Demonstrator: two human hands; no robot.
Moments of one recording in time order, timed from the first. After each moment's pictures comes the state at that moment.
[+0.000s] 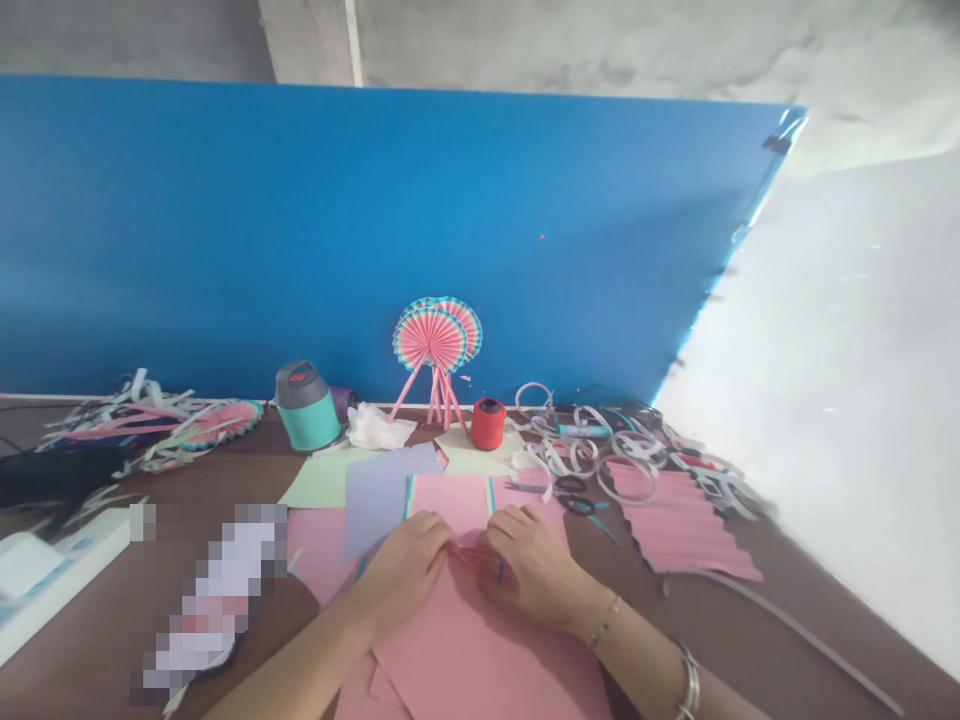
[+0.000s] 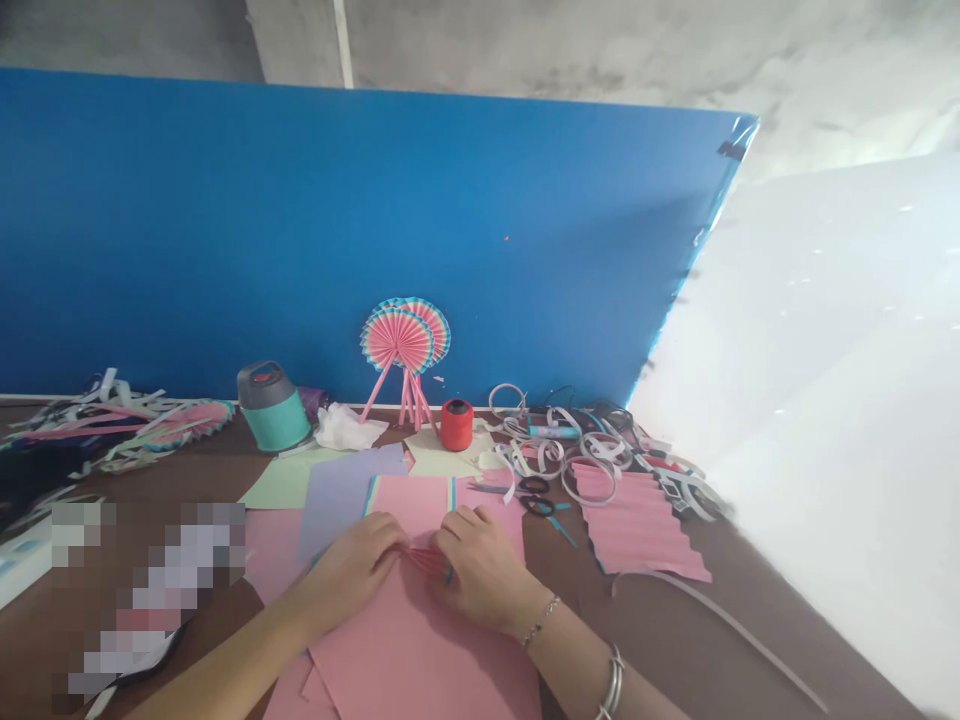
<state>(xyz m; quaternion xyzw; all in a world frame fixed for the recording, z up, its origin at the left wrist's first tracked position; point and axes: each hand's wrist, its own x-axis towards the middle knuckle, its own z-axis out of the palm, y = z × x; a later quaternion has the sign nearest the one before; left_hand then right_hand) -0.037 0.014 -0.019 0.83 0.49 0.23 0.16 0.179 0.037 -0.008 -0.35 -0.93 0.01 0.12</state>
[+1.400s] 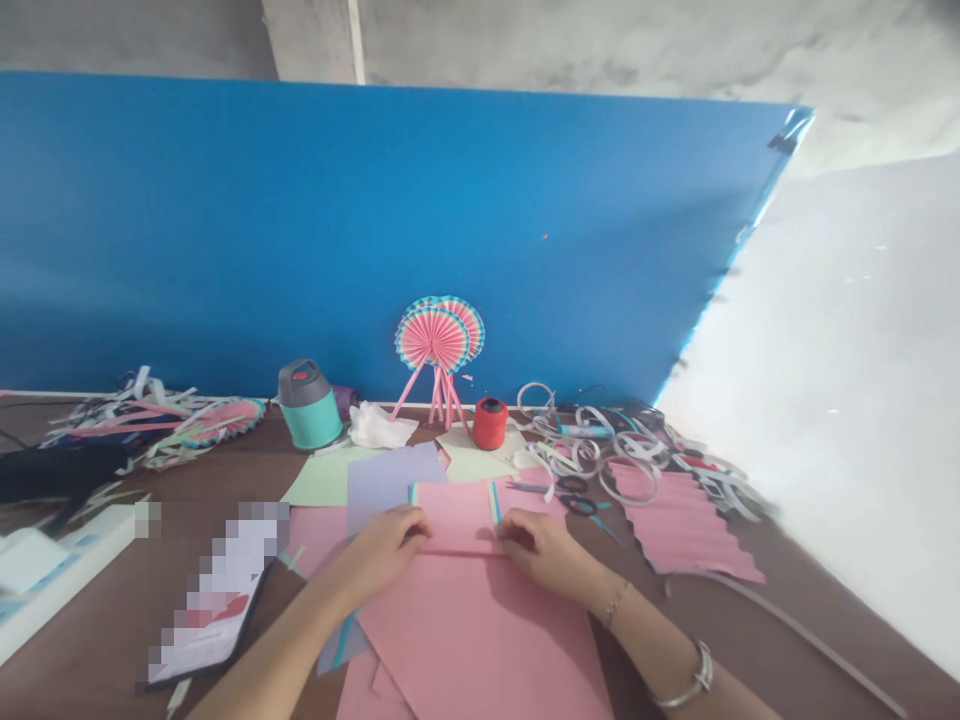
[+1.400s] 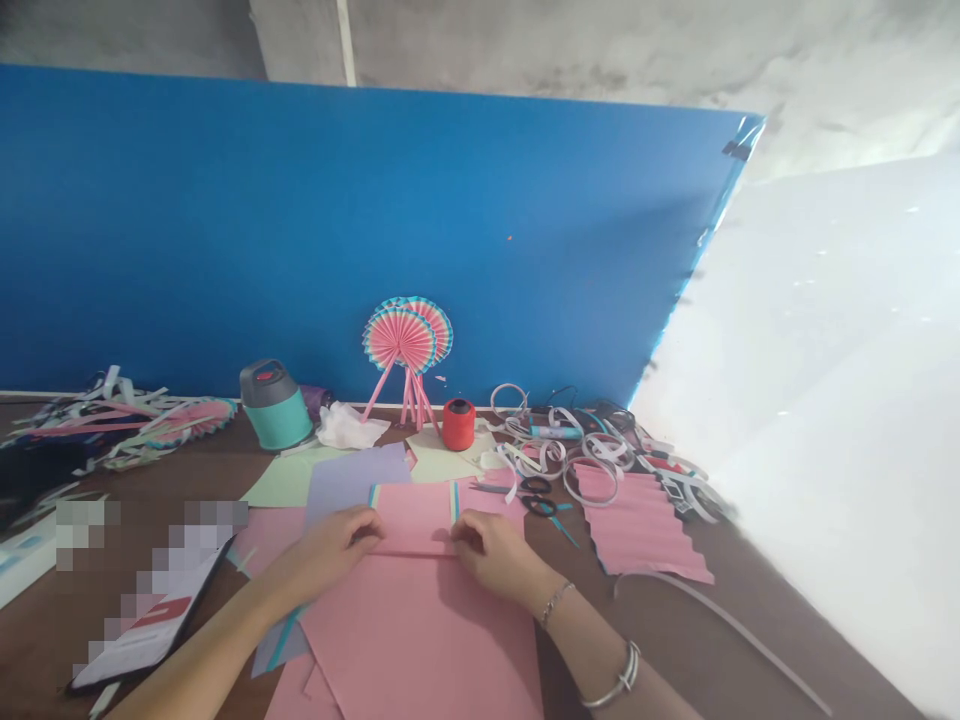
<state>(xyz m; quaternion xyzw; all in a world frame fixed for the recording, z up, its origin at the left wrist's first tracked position) -0.060 0.016 0.013 0.75 0.58 0.19 0.26 0.195 0.054 -0.016 -0.43 -0.82 0.32 0.22</state>
